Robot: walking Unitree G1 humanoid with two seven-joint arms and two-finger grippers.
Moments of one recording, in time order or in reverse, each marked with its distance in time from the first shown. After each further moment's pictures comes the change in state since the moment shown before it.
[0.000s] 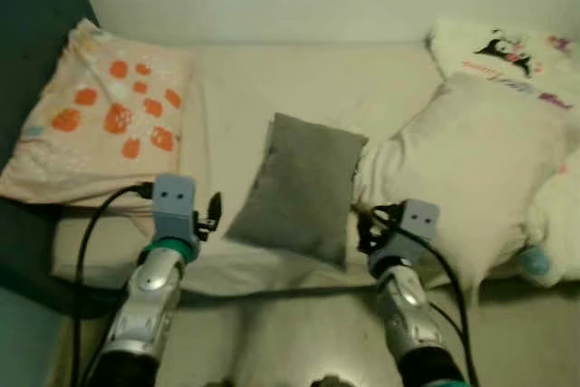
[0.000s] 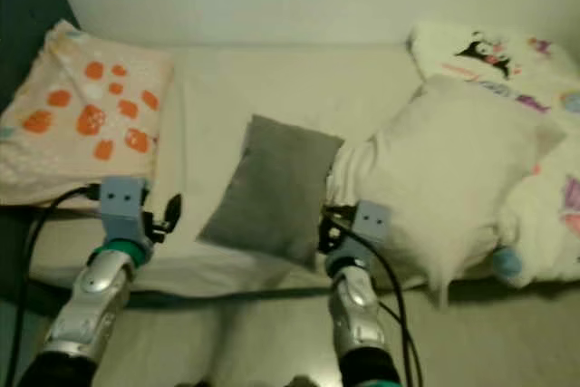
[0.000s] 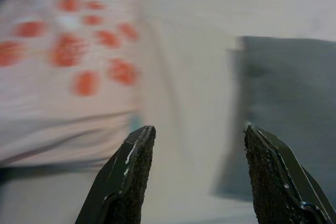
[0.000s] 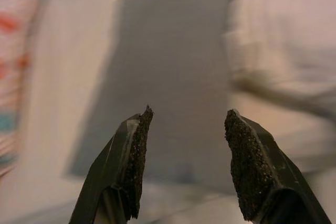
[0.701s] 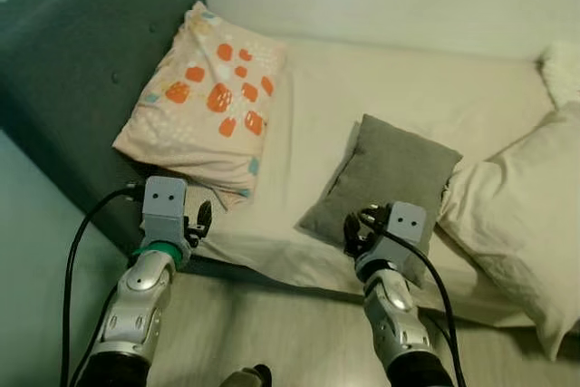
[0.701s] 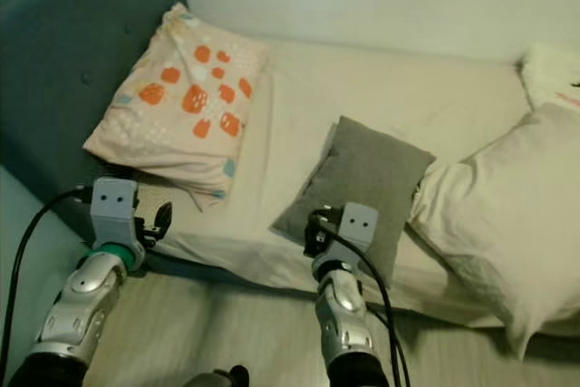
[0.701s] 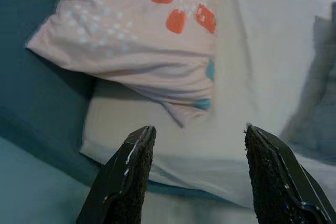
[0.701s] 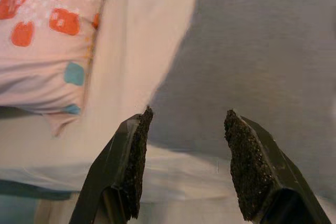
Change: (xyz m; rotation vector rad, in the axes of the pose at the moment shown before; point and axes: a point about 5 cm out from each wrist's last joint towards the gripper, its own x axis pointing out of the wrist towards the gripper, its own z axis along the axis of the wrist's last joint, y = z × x) left arm -0.003 0.003 -0.013 -0.005 0.106 0.000; right arm -0.003 -0.003 -0.004 0.001 0.007 -0.020
